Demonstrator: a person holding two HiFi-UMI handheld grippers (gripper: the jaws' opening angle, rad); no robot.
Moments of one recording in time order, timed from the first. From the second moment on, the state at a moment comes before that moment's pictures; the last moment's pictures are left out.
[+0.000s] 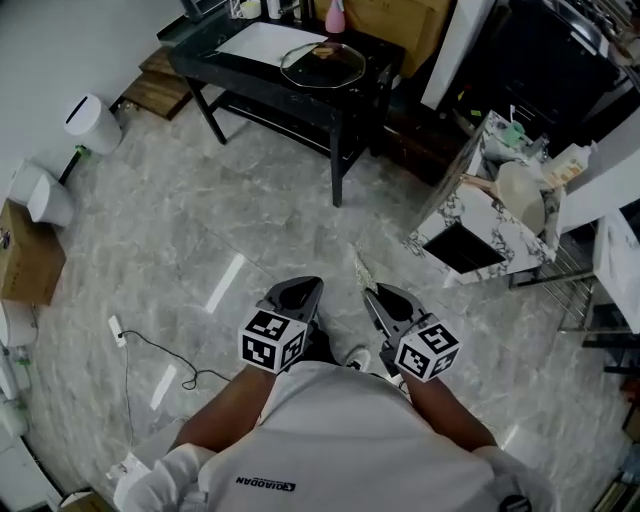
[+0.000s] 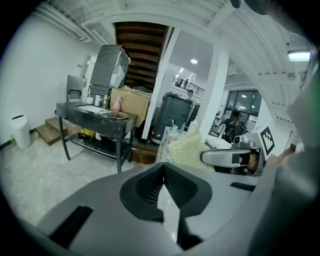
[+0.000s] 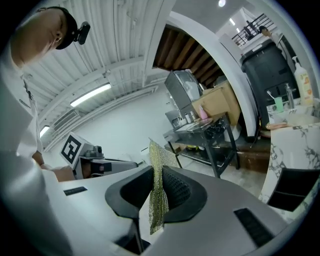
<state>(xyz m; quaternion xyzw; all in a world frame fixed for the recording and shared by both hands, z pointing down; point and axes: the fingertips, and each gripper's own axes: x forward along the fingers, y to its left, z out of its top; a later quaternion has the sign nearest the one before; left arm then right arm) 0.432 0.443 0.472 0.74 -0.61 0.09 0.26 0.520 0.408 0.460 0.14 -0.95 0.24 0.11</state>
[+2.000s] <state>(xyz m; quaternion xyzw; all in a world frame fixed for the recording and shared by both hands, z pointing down) 0.147 0.163 0.462 0.75 -0.60 0.11 0.25 0.217 0.076 0.423 0.17 -0.96 0.21 0.08</state>
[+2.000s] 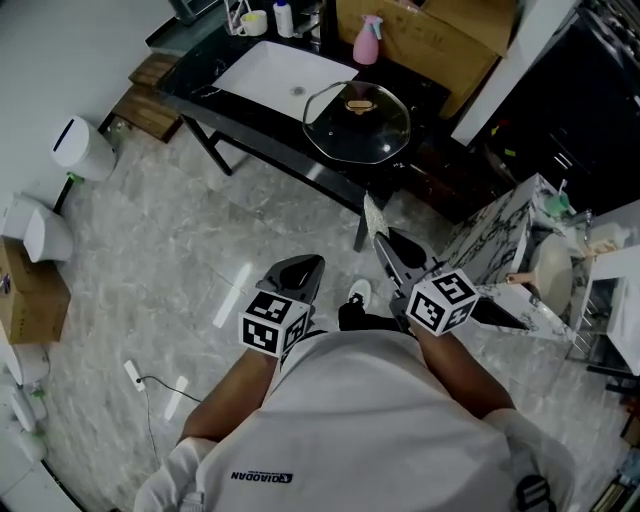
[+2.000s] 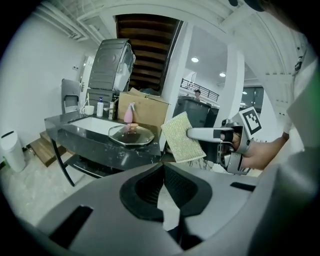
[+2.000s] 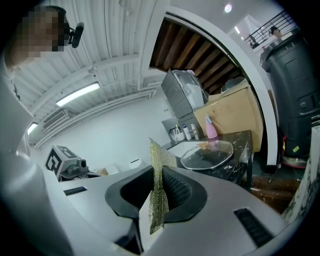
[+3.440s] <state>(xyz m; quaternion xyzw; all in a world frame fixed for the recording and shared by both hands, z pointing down) 0.054 -0.141 0.458 0.82 -0.50 0.16 0.20 0.132 -0.190 0.438 0.26 -0.94 0.19 0.09</state>
